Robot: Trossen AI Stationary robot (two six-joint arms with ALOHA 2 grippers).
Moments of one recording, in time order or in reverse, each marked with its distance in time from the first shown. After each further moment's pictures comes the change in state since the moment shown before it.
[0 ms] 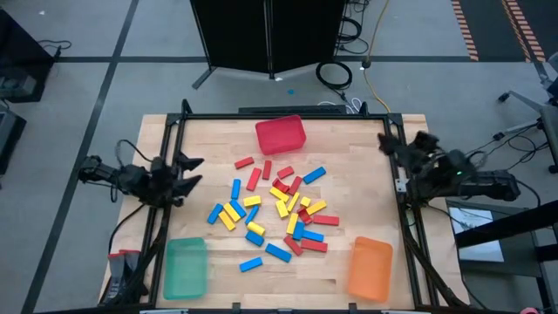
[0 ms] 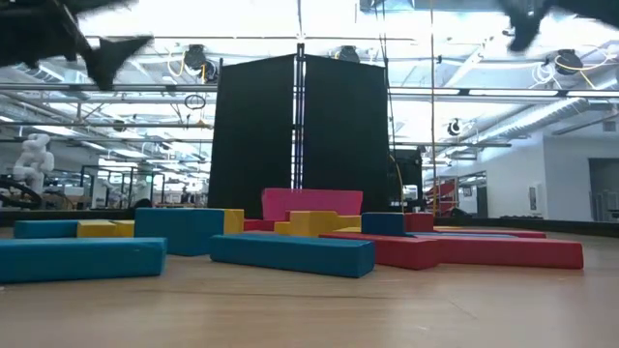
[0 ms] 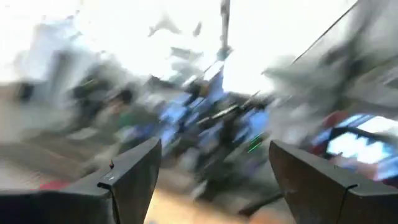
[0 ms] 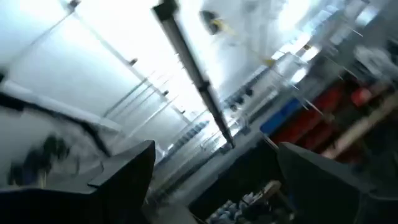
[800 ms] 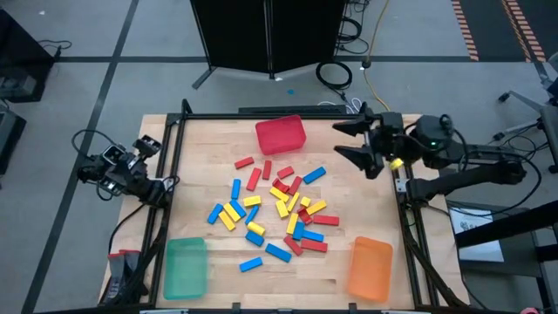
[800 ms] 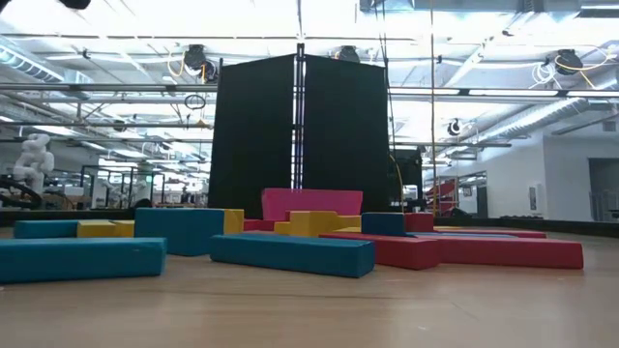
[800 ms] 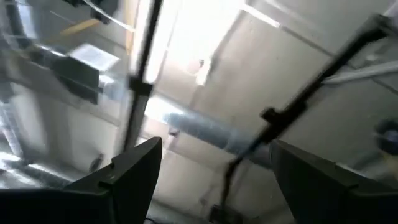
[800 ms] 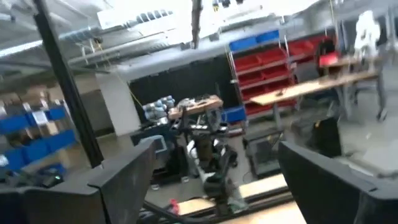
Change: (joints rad) left arm -0.001 0.003 0.070 0.619 0.267 -0.034; right arm 0.000 0.646 0.742 -0.566 -0.153 -0.356
